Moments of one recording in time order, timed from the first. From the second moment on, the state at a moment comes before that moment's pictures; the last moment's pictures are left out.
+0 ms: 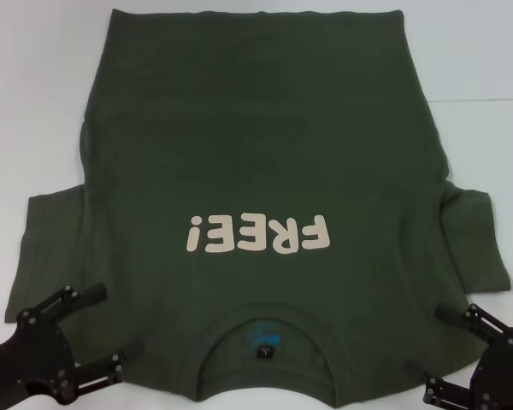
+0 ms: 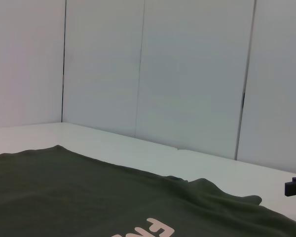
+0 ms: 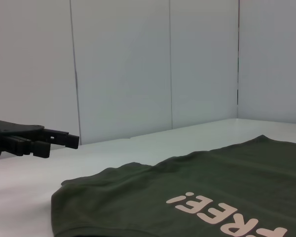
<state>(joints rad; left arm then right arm) -0.26 -2.16 0.29 0.61 2.10 1.76 -0.88 0.24 2.09 -0.14 -0.28 -2.22 -1.68 0.56</state>
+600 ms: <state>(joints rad) -0.26 -2.16 0.29 0.60 2.09 1.76 -0.92 0.24 2.09 -0.14 -0.28 -2.22 -1.68 0.56</state>
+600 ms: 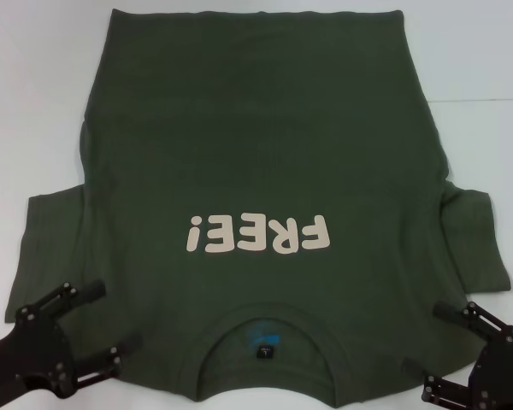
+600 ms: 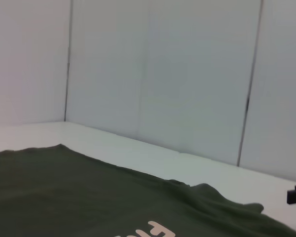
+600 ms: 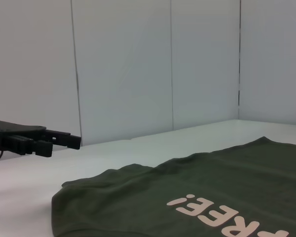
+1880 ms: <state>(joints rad) -0.44 -2.02 0.34 0.97 2.48 1.70 -2.32 0.25 2.09 -0.14 -0.29 -2.22 -1.69 0.59</state>
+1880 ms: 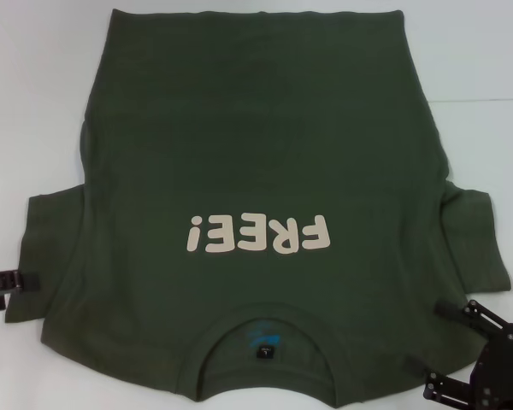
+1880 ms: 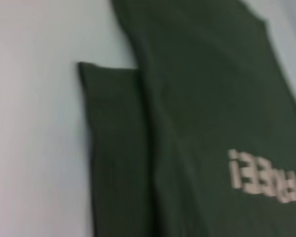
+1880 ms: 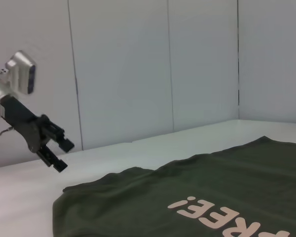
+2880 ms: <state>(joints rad) -0.50 -2.03 0.54 0.96 2.61 1.49 -2.44 0.25 2.09 -0.14 -0.29 -2.22 -1.68 0.62</state>
